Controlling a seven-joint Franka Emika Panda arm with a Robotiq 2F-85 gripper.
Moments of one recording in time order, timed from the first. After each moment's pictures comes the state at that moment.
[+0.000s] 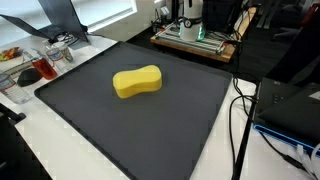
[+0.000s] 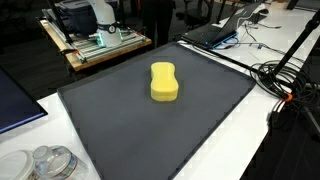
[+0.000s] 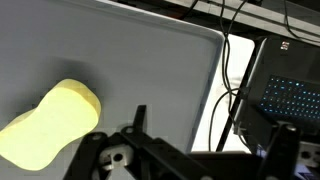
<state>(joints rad) 0.24 -0.48 0.13 -2.47 0.25 2.01 0.01</state>
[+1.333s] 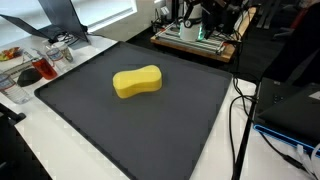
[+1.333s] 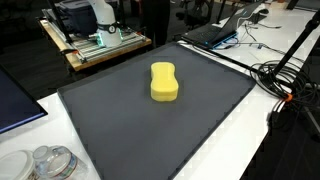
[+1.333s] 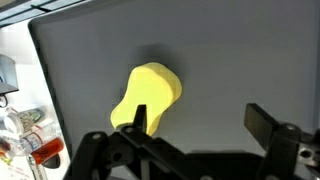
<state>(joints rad) 0.26 0.17 0.34 -1.86 -0.38 1.68 0.88</state>
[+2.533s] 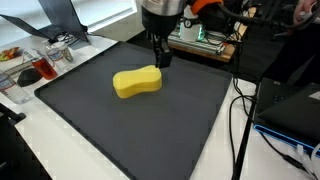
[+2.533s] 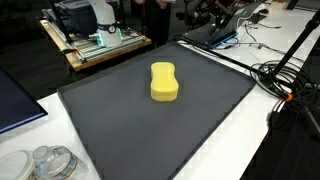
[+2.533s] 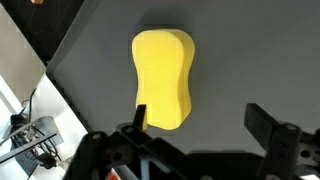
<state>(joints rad) 0.32 0.65 0.05 -1.19 -0.32 1.43 1.10</state>
